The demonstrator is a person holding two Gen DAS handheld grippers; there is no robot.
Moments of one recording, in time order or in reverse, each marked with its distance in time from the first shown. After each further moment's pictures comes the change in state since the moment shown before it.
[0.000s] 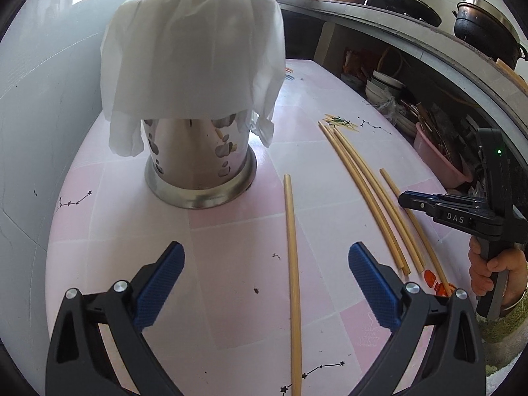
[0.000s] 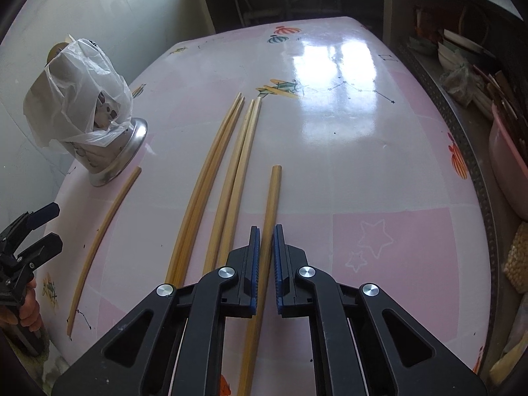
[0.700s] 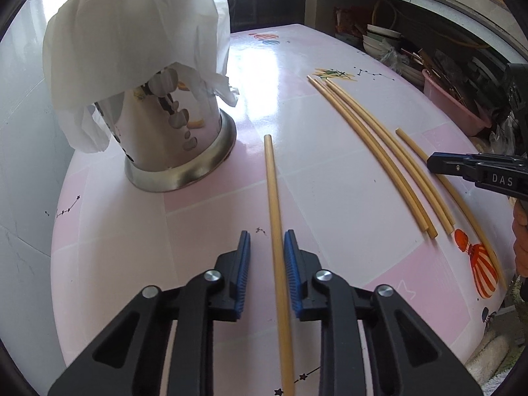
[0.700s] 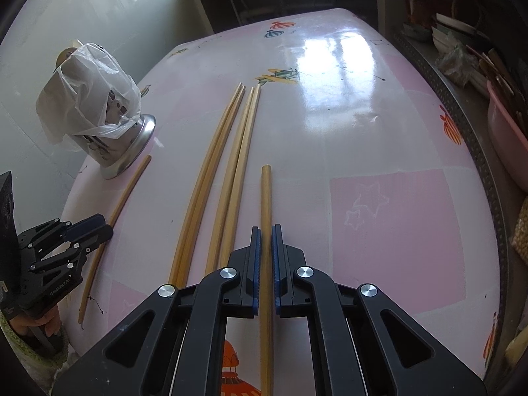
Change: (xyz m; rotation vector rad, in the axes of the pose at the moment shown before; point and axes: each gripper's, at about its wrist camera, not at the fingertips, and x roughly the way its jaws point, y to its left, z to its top) left arm 0.030 -0.034 -0.019 0.156 0.109 0.122; right arm -0.011 -0.007 -0.017 0.057 0.012 0.048
